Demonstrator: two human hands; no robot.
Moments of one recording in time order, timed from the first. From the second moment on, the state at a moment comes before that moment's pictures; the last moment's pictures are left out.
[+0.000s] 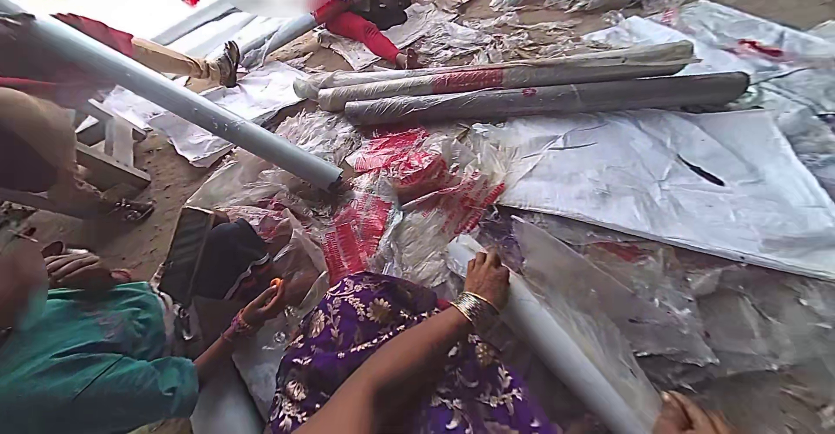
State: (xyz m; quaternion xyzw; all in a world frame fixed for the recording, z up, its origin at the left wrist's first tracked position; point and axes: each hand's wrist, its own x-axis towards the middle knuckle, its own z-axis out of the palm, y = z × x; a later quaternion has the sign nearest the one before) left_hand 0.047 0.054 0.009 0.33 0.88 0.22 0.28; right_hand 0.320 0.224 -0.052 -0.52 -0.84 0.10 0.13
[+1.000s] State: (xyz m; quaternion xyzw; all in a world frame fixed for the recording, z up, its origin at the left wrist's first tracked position) left_hand 0.022 0.015 -0.023 0.58 0.78 0.20 0.09; right_hand 0.291 0.177 -0.034 -0.41 -0.87 0.06 0.28
